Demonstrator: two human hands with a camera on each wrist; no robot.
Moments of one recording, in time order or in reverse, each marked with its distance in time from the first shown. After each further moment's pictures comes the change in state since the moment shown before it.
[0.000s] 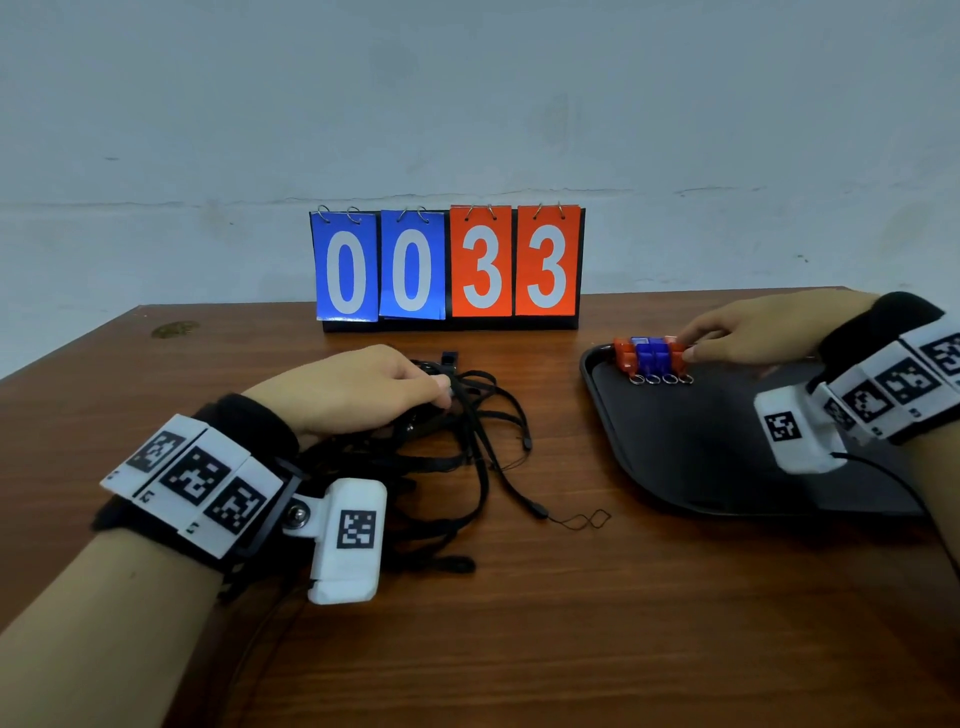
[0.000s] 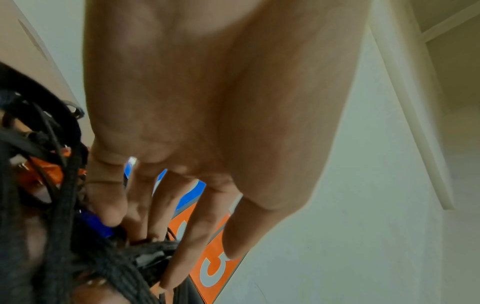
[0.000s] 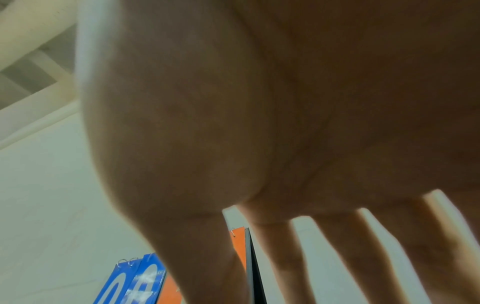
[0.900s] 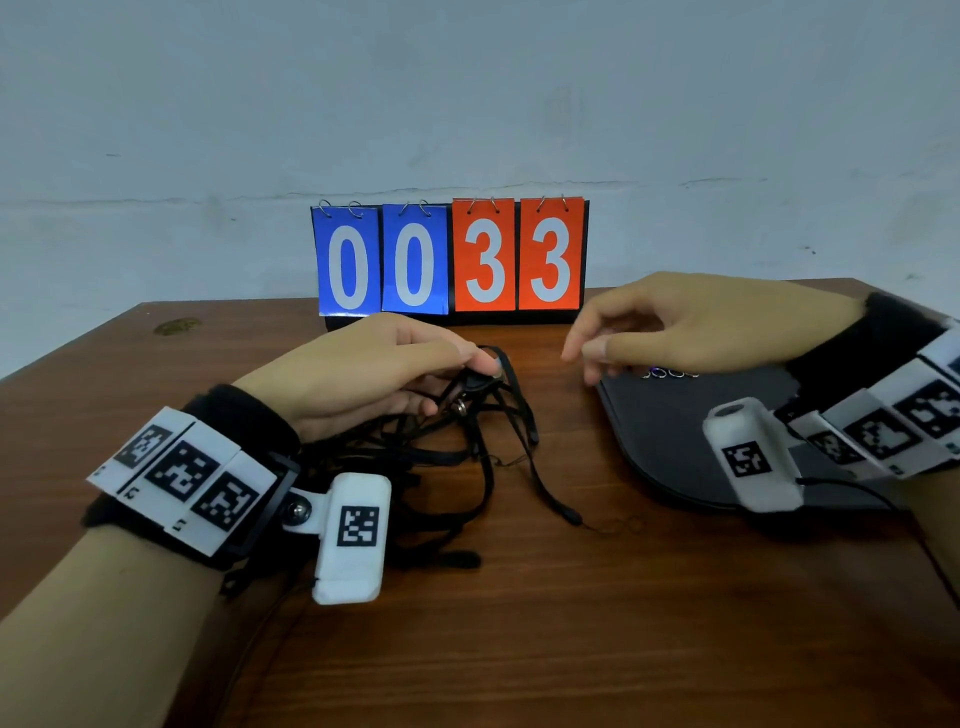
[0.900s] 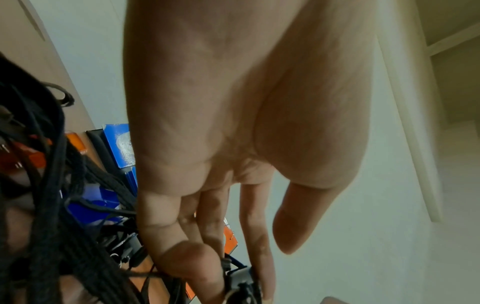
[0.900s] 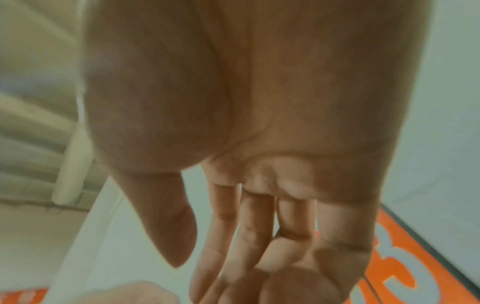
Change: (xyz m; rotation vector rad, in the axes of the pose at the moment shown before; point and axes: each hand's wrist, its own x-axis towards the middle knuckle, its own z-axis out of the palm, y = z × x) left_hand -0.009 0.014 0.003 -0.659 -0.037 0.167; right_hand -0.062 -0.086 0.009 0.161 0.042 -0.645
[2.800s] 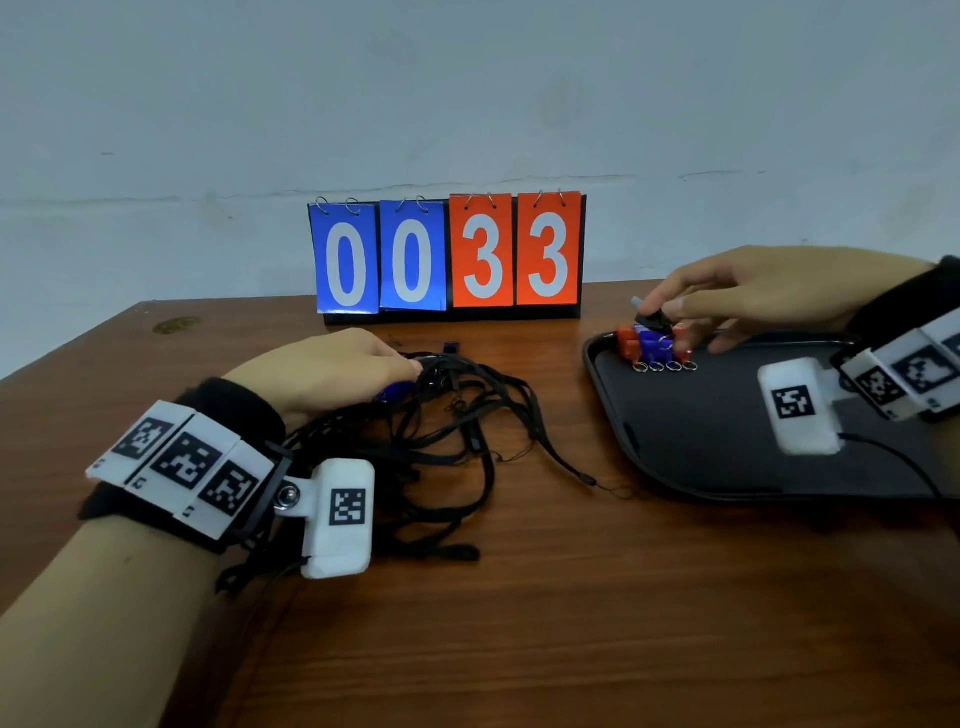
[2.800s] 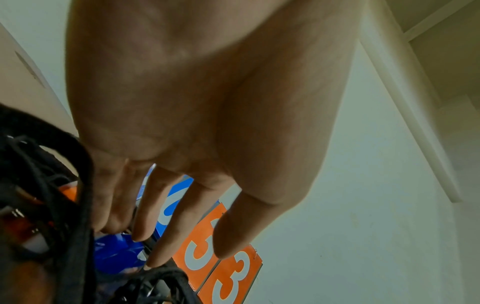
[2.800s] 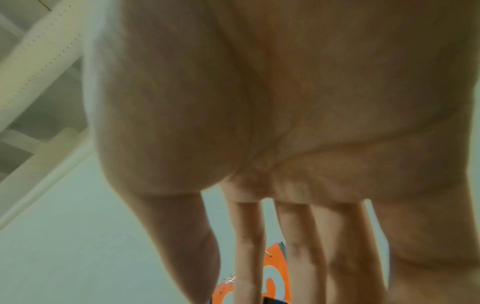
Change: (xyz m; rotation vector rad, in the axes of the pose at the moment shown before) left_hand 0.009 -0.013 -0.026 0.647 0.165 -0.275; right_hand -0.011 0.068 -0.028 0.314 0.081 0.356
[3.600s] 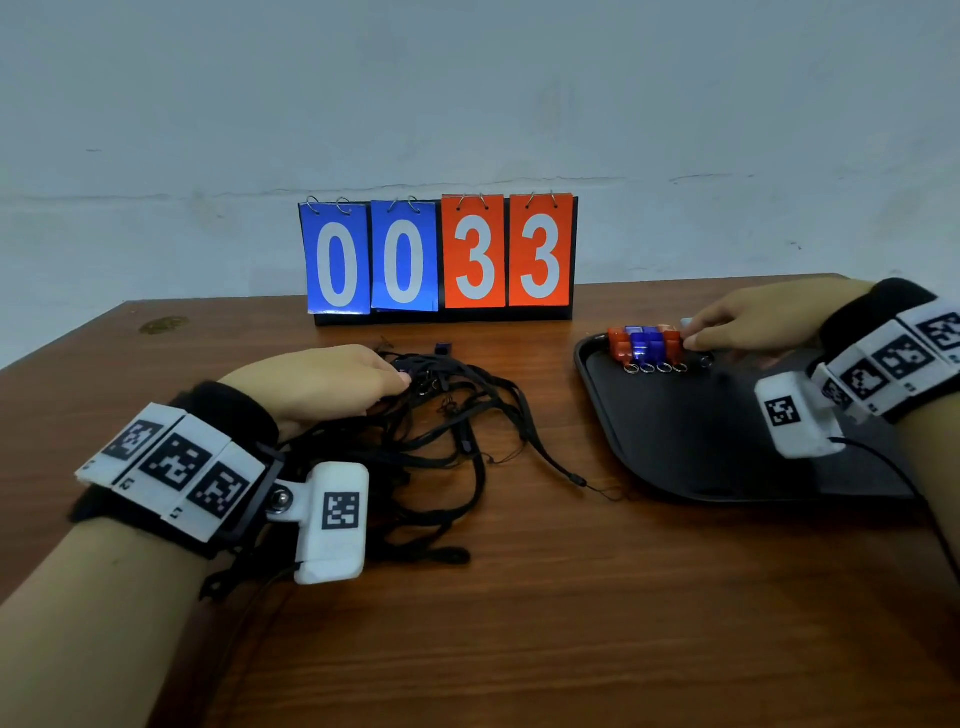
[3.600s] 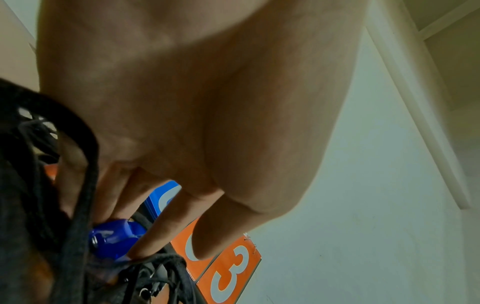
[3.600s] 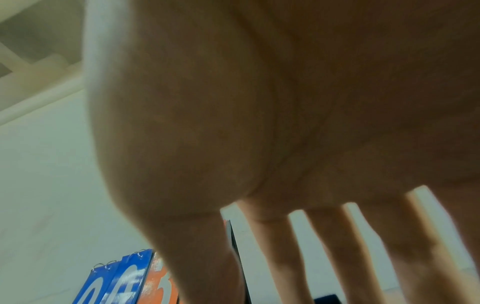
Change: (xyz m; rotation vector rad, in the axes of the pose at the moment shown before) left_hand 0.013 -0.010 0.009 -0.103 -0.111 -0.080; right_hand 0.033 0.053 -0.014 -0.415 -0.019 0.336
